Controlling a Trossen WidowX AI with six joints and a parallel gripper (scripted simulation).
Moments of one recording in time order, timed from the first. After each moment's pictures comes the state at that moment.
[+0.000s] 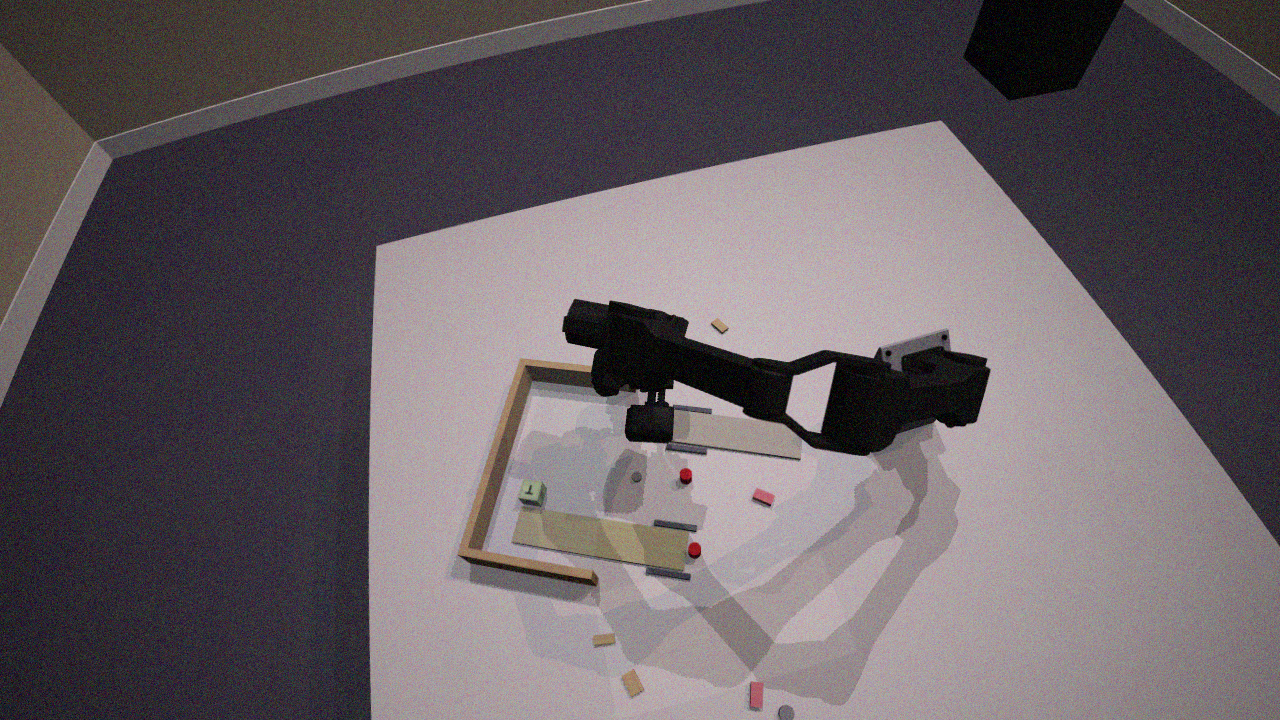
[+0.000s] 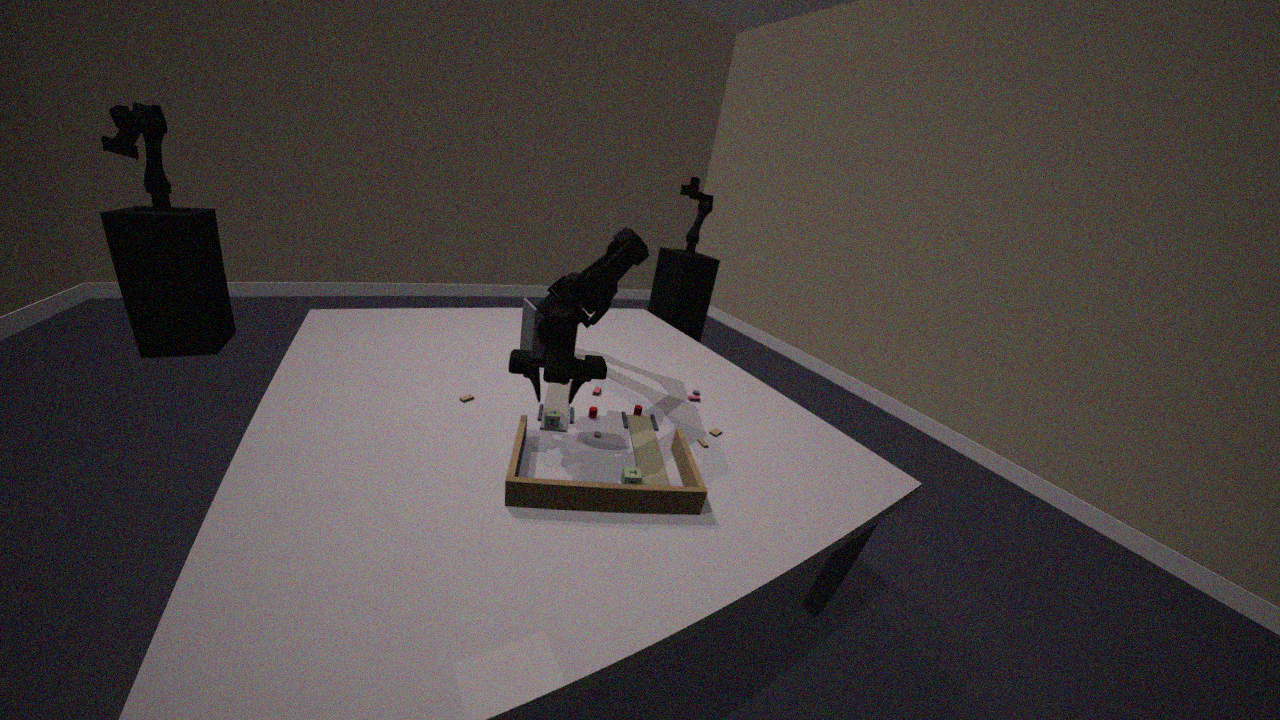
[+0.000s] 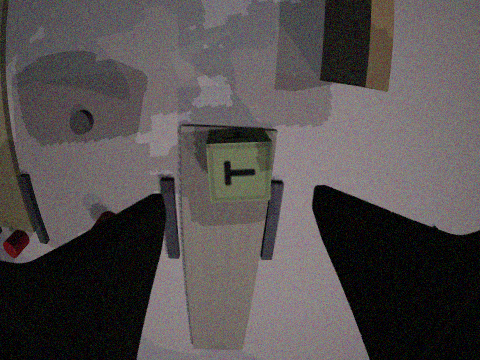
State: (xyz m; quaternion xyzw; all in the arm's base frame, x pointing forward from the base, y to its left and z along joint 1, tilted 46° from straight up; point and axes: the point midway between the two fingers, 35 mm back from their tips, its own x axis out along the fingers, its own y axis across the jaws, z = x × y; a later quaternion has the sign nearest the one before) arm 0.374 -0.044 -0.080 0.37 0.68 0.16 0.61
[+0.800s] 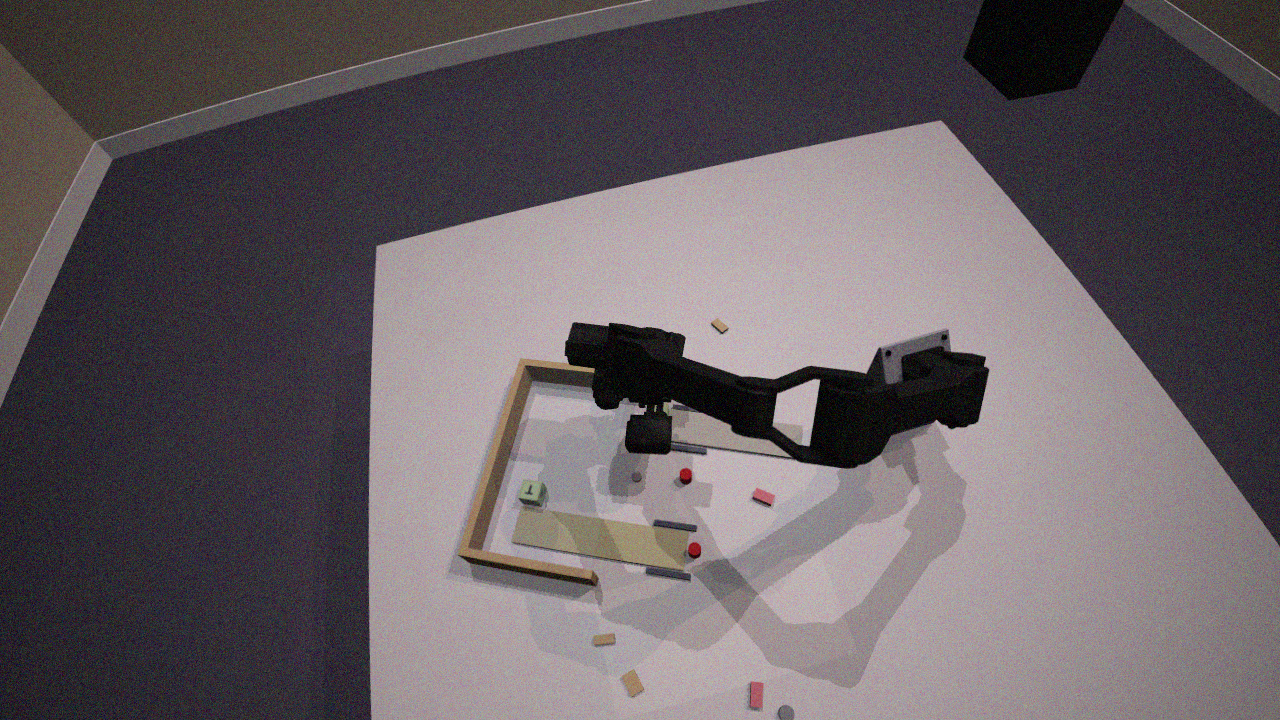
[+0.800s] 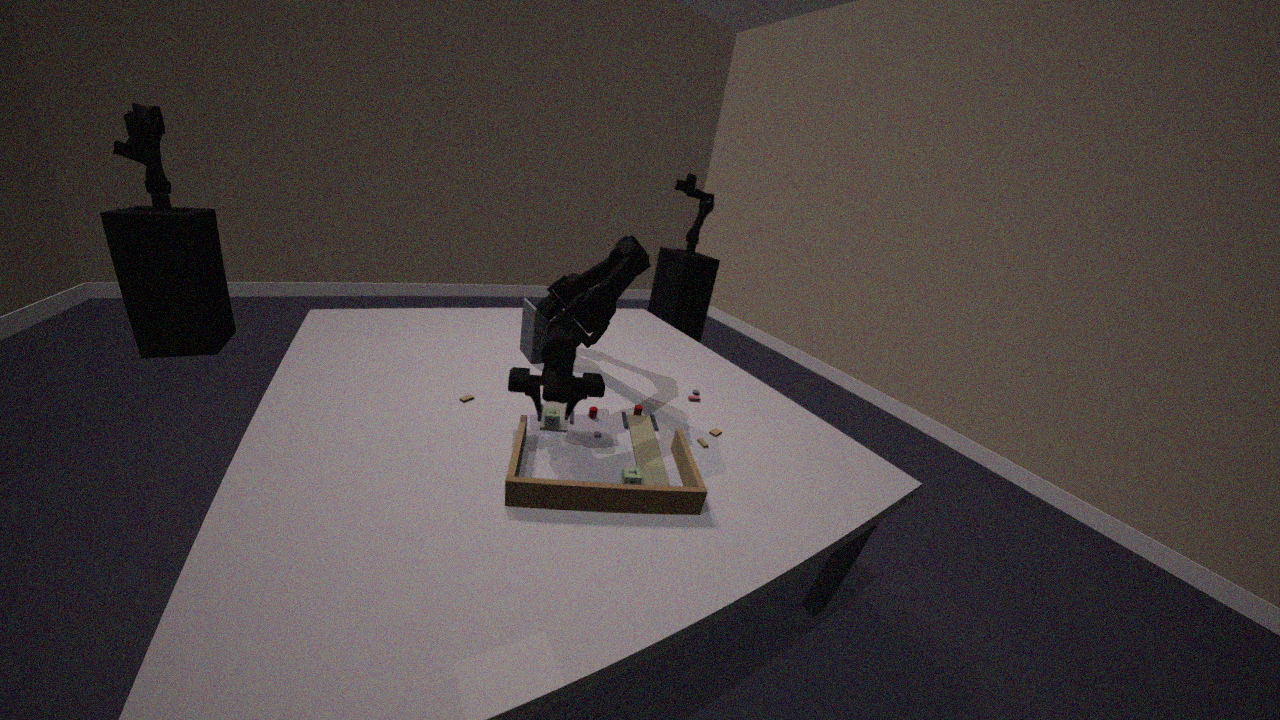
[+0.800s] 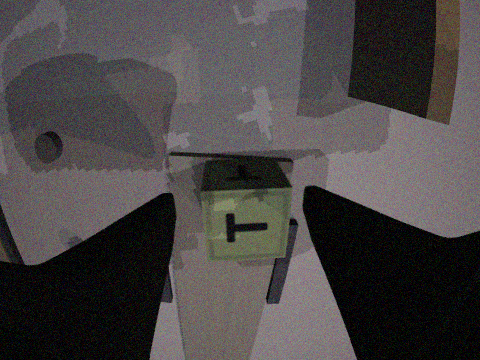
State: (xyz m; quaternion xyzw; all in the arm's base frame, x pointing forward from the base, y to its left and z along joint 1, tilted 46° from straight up) arm 0.379 -0.018 -0.107 0.37 0.68 0.16 0.61
